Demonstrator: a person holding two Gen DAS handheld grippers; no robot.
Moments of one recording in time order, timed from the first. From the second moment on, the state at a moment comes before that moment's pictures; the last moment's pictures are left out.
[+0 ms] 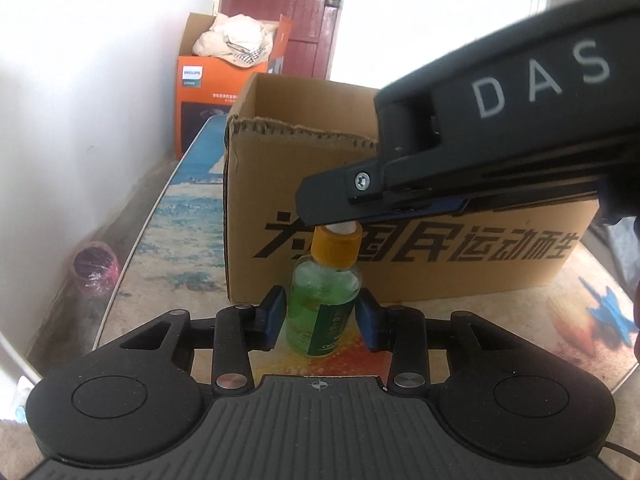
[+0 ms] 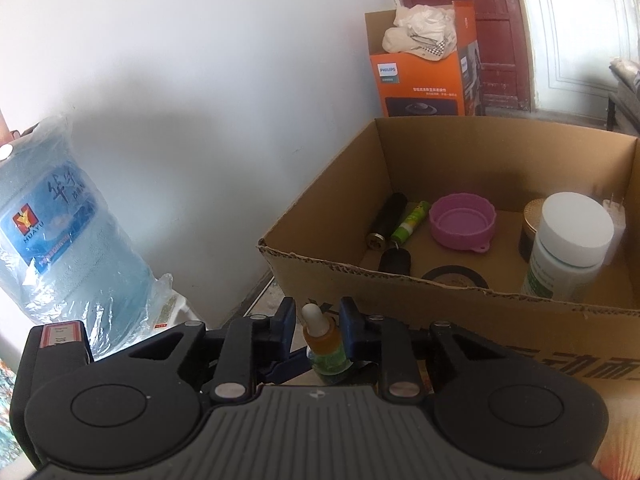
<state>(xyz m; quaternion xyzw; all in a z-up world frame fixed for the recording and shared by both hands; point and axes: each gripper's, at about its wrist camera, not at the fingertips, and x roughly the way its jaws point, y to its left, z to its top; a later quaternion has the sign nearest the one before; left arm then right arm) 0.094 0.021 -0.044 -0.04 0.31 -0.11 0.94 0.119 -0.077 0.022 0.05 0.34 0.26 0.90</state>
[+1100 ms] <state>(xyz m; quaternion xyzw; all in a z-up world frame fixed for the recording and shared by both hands) 0.146 -0.108 0.106 0.01 0.23 -0.25 0.94 0.113 -0.220 0.159 0.03 0.18 0.23 0.95</state>
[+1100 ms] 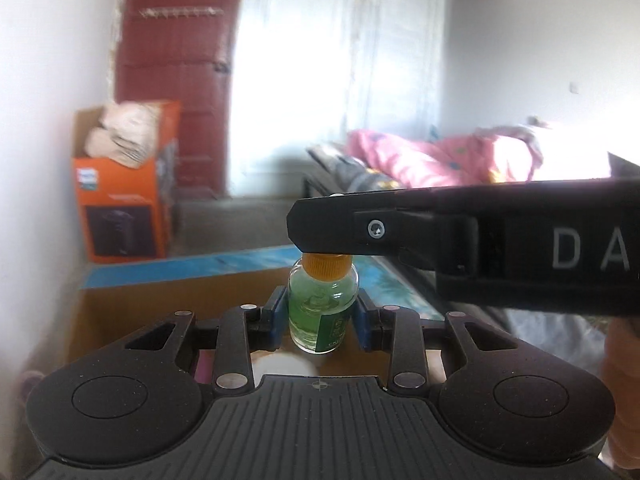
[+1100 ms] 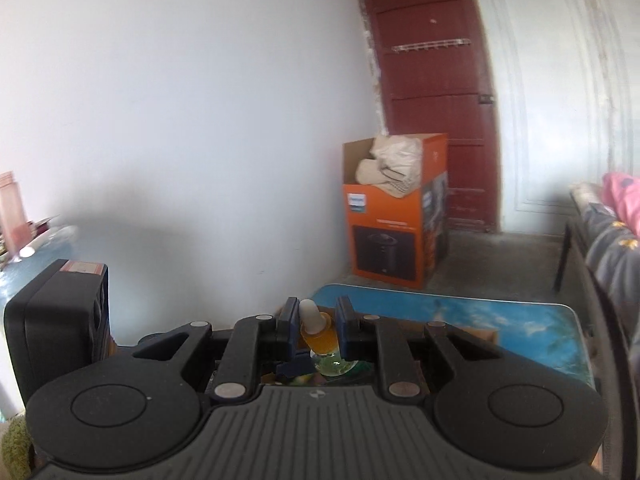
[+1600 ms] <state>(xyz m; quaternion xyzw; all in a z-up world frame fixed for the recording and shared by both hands) 0.195 -0.160 0.034 0.05 0.36 -0.24 0.90 0.183 -0.290 0.065 0.10 0.29 0.21 0.93</state>
